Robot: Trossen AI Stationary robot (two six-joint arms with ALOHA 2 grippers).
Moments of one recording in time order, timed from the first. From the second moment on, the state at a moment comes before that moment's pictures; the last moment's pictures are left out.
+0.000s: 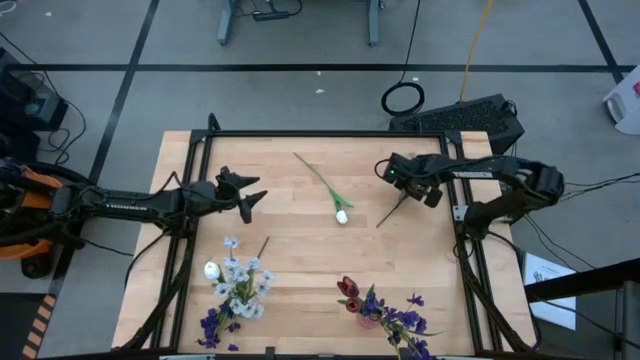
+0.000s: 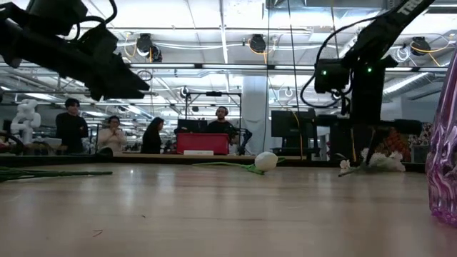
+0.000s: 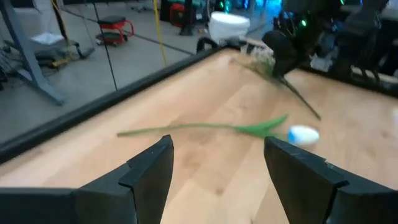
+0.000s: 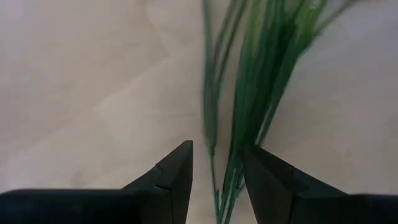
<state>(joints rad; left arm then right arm) 0.09 0.65 0.19 0.20 -0.38 -0.22 -0.49 1.40 0.69 -0.69 0.17 1.63</state>
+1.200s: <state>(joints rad) 0.09 0.65 0.19 0.15 -0.26 -0.18 -0.33 1.53 0.73 -0.61 0.02 1.29</state>
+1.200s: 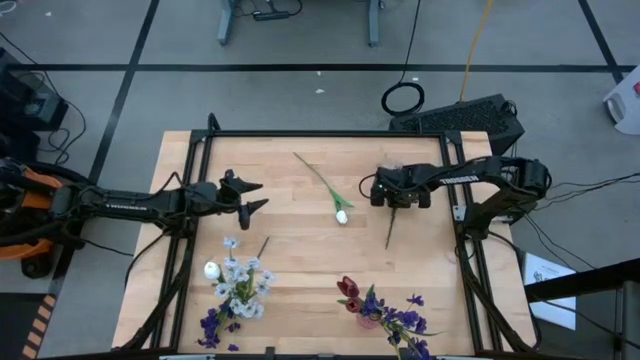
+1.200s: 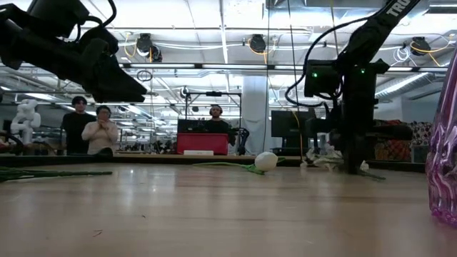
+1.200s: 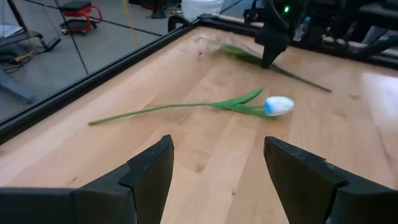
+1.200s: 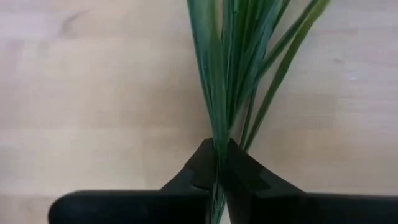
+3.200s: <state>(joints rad) -0.02 1.14 0.76 0.32 -0.08 -0.07 0.03 1.61 1.35 0.10 0.13 0.02</state>
